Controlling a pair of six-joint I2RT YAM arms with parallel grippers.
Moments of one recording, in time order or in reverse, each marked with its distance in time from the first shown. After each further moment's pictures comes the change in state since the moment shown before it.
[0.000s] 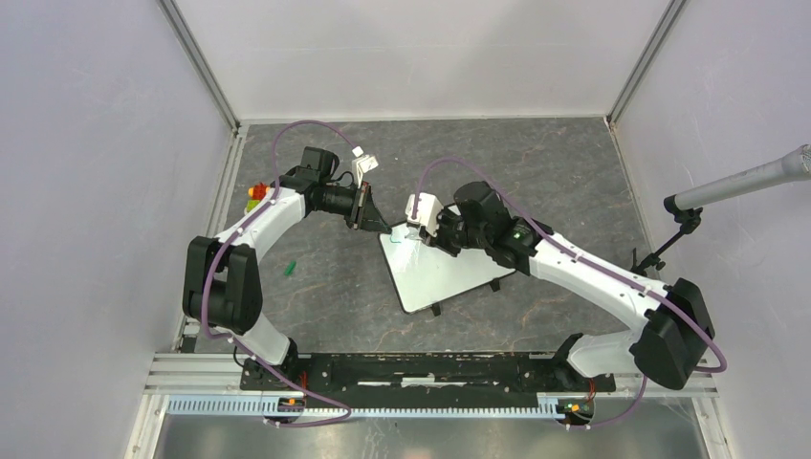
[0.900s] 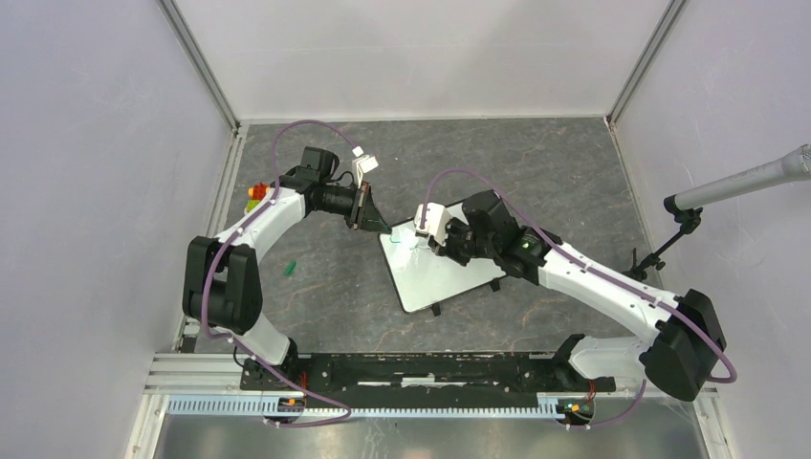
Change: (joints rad) left arm 0.000 0.000 0.000 0.000 -0.001 0.012; right arm 0.001 -0.073 -0.095 -0.018 0.013 0.003
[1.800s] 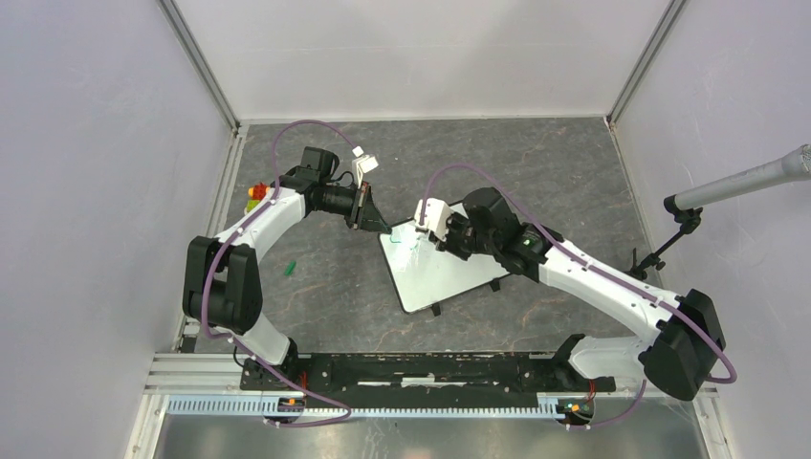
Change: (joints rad) left arm 0.000 0.000 0.000 0.000 0.002 0.000; right arm -0.006 0.003 0.030 -0.012 0.054 -0.028
